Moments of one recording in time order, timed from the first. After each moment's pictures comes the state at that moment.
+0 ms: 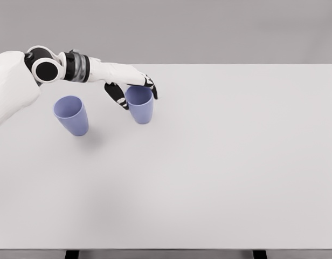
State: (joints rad) left arm -1.18 0.46 -1.19 -0.92 -0.08 -0.61 -0.61; right arm -0.03 0.00 -0.07 0.14 0.08 -0.15 0.15
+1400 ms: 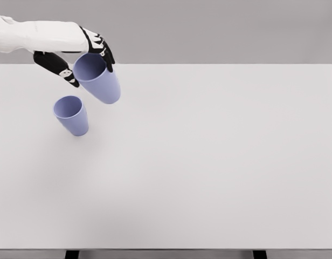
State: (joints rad) left arm -1.33 0.95 -1.19 -1.43 0.20 -0.61 -0.61; right arm -0.03 0.00 -0.07 0.14 0.08 -0.15 0.15
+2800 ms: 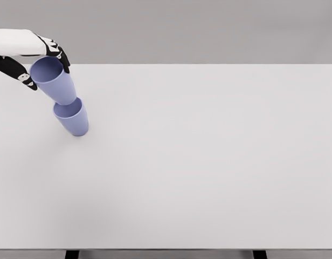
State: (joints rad) left arm -1.34 1.06 -1.27 -1.31 0.16 -0.61 -0.61; right arm -0.03 0.00 -0.07 0.14 0.08 -0.15 0.15
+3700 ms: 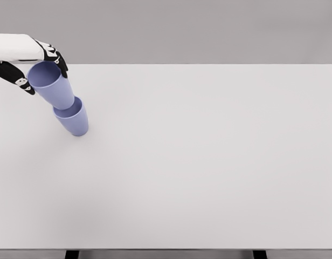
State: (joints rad) left arm -1.33 1.08 -1.27 -1.34 0.16 -0.61 -0.61; right arm -0.03 0.00 -0.07 0.14 0.08 -0.15 0.15
